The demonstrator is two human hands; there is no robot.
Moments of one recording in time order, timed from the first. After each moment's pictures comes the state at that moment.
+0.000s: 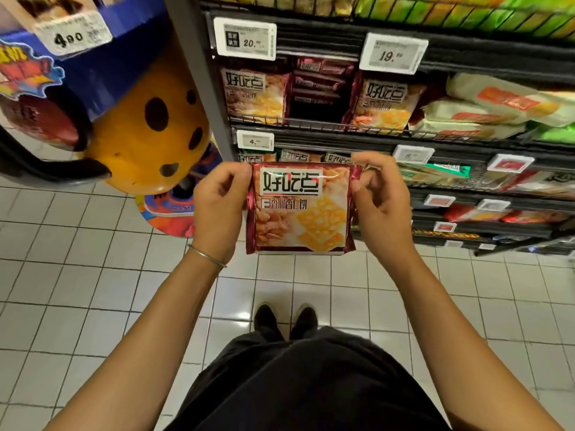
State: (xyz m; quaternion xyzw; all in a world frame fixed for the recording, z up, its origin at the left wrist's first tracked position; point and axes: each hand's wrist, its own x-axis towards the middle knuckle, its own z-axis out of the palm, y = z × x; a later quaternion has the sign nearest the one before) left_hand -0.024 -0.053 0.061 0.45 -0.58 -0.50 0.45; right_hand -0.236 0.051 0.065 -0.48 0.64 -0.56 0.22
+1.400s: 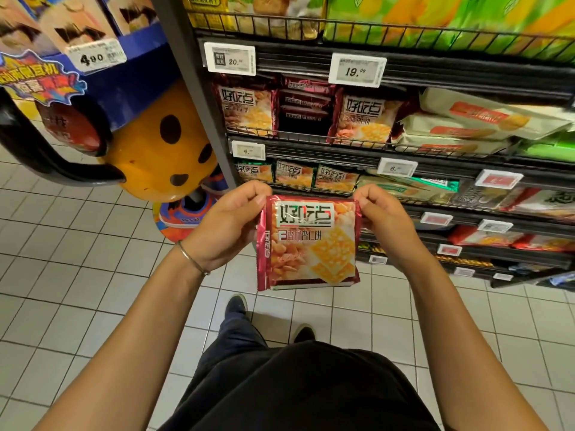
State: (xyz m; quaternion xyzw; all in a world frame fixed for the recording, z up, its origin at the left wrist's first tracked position) left_hand -0.049 0.006 0.089 0.34 -0.56 -0.72 0.25; right_hand -0.305 0.094 0.061 -0.45 0.61 -0.48 0.44
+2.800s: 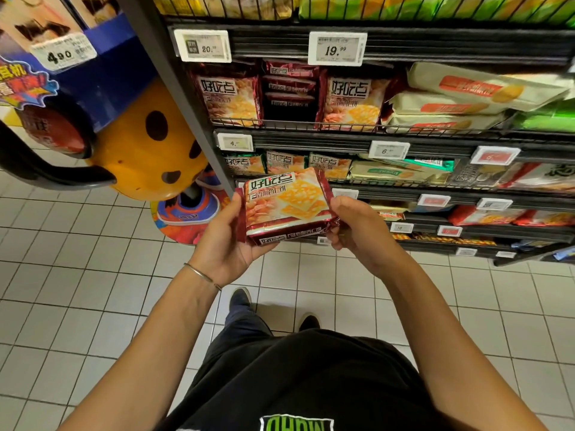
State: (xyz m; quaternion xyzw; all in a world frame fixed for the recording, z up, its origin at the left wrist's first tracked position) left_hand -0.065 0.024 0.050 0.42 -0.18 -0.84 0.28; right_hand -0.281 0.106 0.048 -0.29 0.62 -0.47 0.56
